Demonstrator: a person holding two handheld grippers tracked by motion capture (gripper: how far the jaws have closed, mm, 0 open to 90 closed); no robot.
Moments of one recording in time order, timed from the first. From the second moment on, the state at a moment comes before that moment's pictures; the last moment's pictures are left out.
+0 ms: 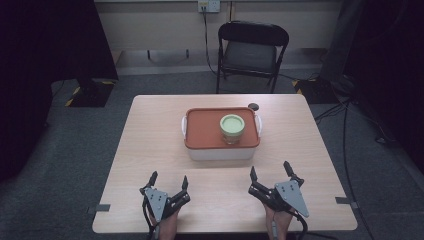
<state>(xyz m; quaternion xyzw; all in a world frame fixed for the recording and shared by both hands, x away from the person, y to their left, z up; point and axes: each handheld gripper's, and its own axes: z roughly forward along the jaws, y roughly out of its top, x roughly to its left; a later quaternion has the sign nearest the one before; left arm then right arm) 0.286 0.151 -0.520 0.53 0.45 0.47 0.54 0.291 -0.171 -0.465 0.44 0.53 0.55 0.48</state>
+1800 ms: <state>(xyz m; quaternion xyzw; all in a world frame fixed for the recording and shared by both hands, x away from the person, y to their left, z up) 0.286 0.151 -0.520 0.53 0.45 0.47 0.54 0.272 -0.189 -0.518 0.46 0.52 0.54 0.46</state>
